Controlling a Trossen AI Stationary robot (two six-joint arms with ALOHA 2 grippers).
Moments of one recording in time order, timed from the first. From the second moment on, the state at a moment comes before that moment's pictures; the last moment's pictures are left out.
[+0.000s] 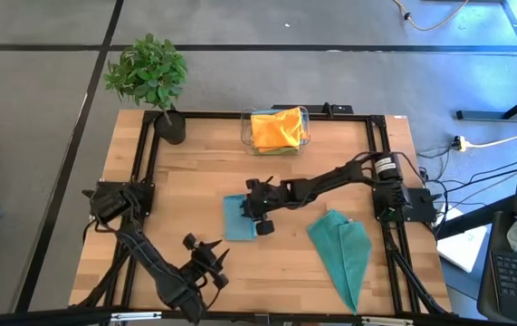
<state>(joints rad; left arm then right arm) -0.88 2.05 1.38 -1.09 -1.12 -1.74 0.07 2.07 1.21 0.15 -0.01 -0.27</state>
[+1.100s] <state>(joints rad) -0.89 2.05 1.38 -0.99 -1.08 -1.72 0.29 1.93 1.21 -0.06 0.24 -0.27</state>
